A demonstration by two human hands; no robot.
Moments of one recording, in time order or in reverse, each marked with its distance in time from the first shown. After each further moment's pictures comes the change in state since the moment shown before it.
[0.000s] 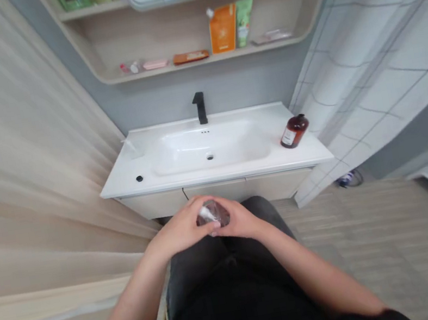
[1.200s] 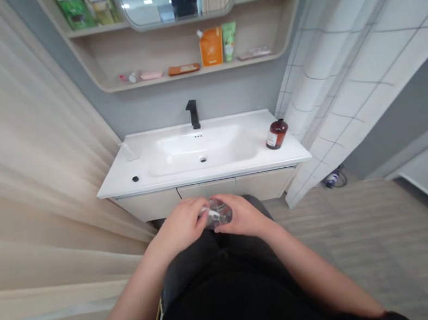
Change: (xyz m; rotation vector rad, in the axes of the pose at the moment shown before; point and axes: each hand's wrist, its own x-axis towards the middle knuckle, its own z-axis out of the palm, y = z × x) left_hand -0.017 0.038 0.017 0.495 -0.066 0.138; right_hand -0.043 -0.039 -0.023 -0.417 0.140 -0.032
